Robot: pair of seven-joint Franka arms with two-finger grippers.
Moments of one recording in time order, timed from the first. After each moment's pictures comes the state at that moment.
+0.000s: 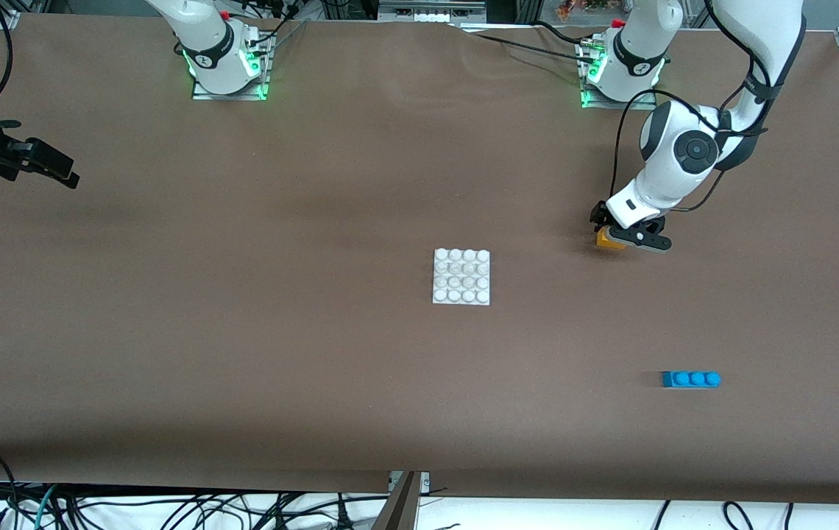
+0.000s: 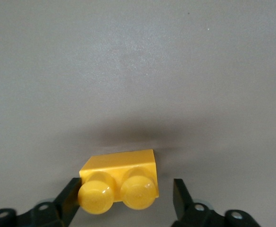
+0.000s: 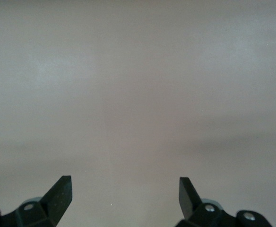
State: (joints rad) left arm 0.03 0.20 -0.18 -2.52 0.06 2.71 0.03; right arm -0.03 -0.04 -0.01 -1.71 0.00 1.66 0.09
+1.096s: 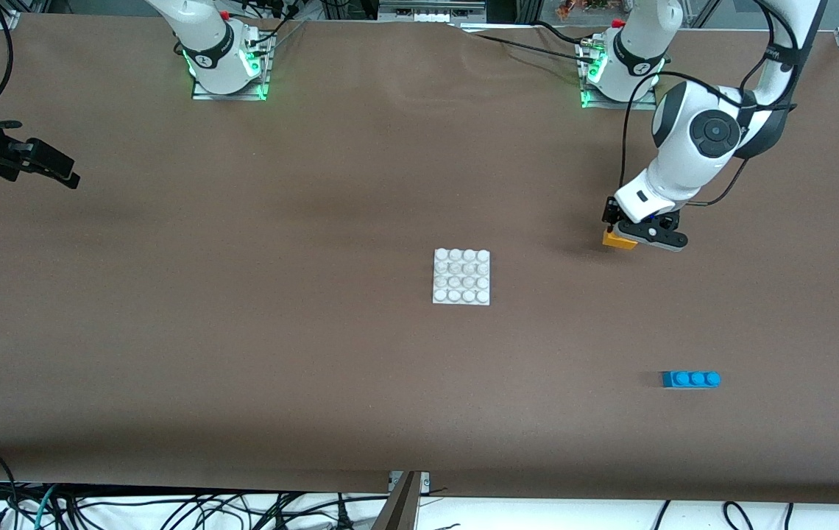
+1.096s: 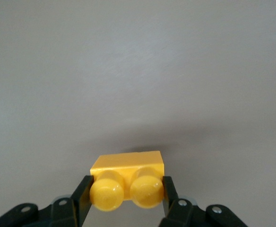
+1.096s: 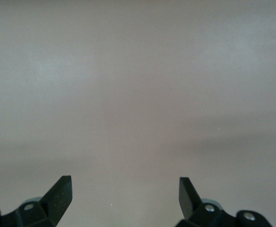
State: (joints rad) left arm 0.03 0.05 -0.25 -2.37 0.06 2.41 0.03; right arm -0.03 -0.04 -0.01 -1.71 0.00 1.66 0.09
